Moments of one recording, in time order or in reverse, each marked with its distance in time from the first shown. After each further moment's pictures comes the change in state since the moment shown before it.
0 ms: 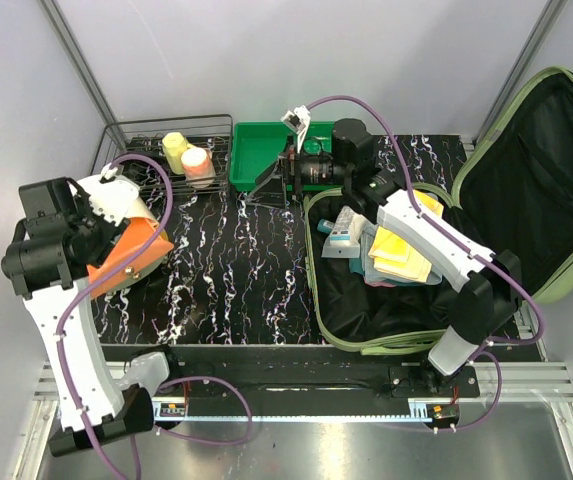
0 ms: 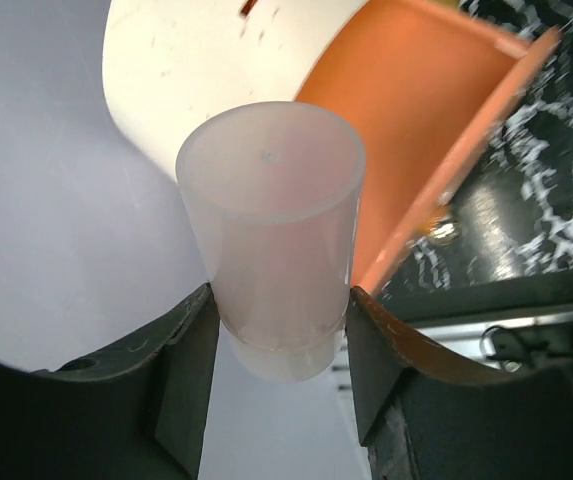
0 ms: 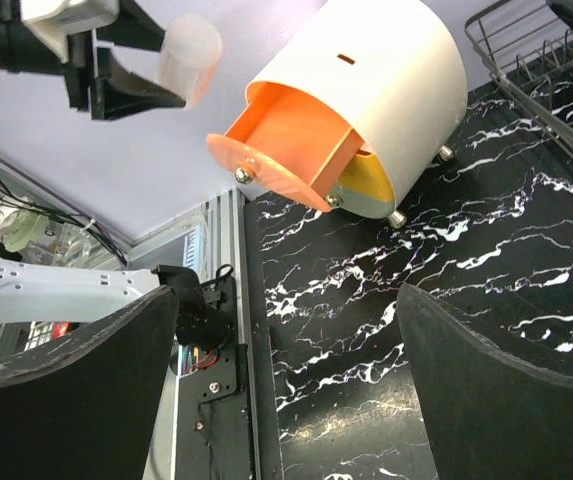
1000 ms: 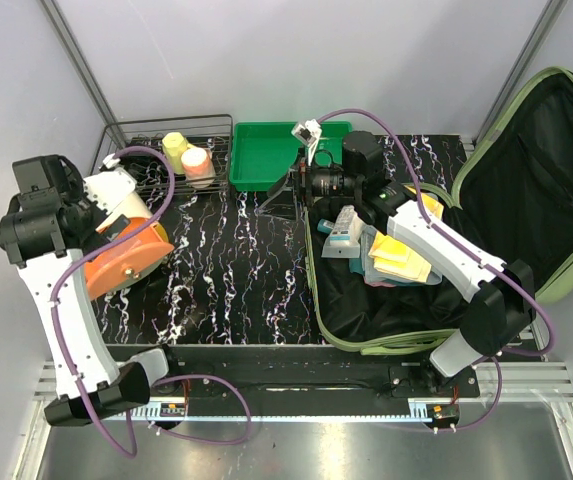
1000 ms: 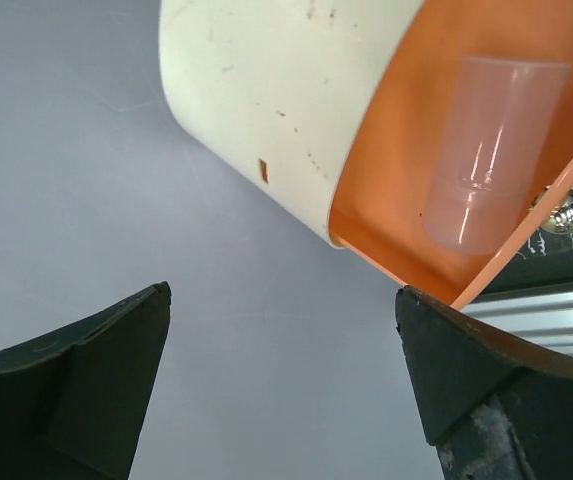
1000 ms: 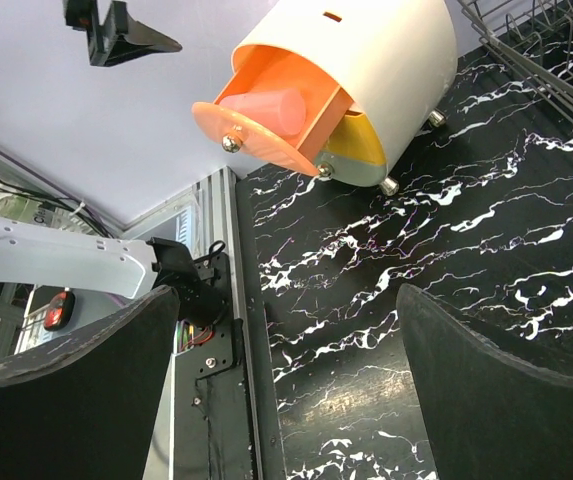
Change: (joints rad) left arm 0.061 0.155 0.088 -0.004 -0.092 0.238; right arm -0.024 -0.096 -0.163 0.009 -0.001 -0.029
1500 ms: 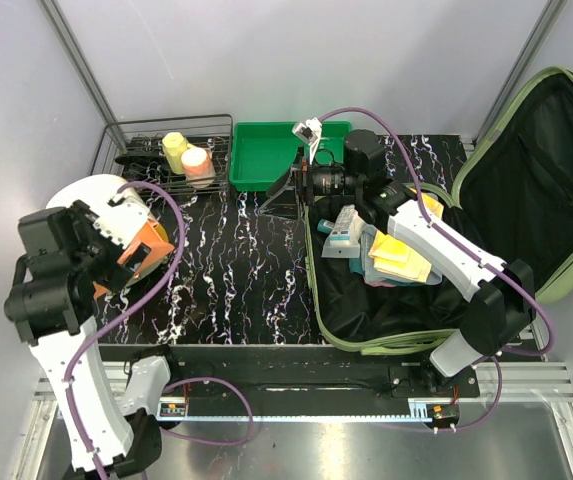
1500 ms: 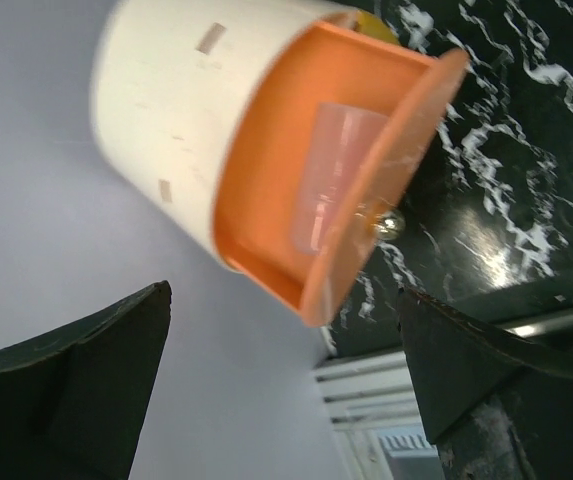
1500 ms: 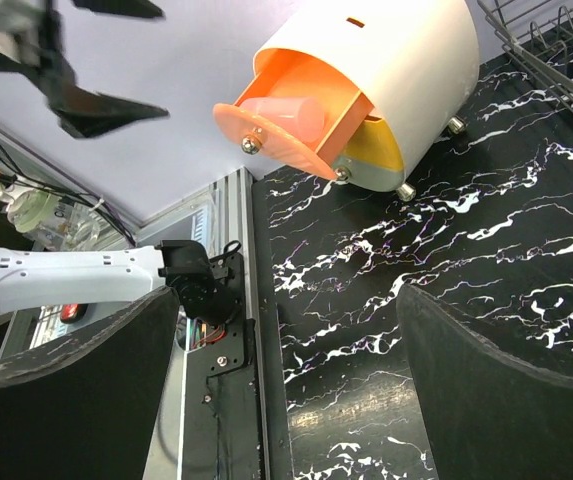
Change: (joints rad) left arm -0.037 -0.292 -0.106 0.003 0.198 -0.158; right arm -0.010 0.002 0.000 0.034 -0.048 0.023
